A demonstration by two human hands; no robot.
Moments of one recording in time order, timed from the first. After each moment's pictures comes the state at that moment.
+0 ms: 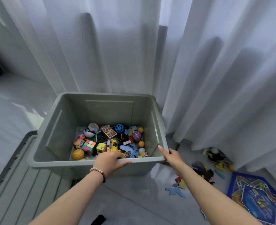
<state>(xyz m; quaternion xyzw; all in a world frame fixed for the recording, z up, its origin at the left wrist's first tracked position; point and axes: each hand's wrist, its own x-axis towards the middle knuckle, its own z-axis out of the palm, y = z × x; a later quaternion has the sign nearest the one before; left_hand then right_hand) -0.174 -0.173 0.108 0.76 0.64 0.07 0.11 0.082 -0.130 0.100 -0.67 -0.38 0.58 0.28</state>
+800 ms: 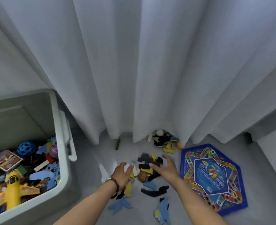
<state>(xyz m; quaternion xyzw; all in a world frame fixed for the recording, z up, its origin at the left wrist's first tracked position) 0.145 -0.097 -0.049 0.59 0.61 0.01 0.53 0.342 -0.143 -0.069 -0.78 -0.33 0.46 0.27</state>
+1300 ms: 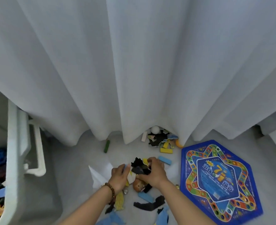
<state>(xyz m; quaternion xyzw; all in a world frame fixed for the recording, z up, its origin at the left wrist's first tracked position) 0.180 -0.069 -0.128 0.58 0.60 0.01 0.55 0.338 -0.106 -0.139 -0.78 -0.46 0.40 0.16</state>
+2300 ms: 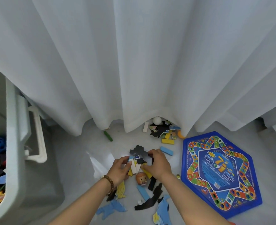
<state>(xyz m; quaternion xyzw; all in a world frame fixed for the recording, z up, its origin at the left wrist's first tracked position) 0.169 -0.074 -0.147 0.55 0.58 0.08 0.59 0.336 -0.111 -0.132 -0.79 -0.49 0.35 0.14</state>
